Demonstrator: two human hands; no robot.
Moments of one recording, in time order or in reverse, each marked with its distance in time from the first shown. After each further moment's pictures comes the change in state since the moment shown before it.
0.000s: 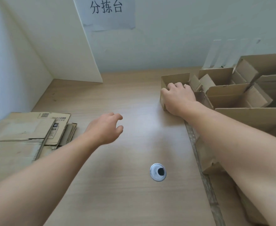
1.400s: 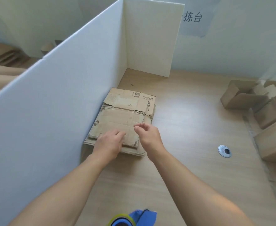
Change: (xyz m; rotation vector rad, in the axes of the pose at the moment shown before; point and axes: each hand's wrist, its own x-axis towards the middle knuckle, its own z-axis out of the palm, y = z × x) left_hand -0.262 -0.273 0.017 -0.051 0.126 -0.120; right_hand -0.177 -0.436 -0.102 1.629 -0.241 0.337
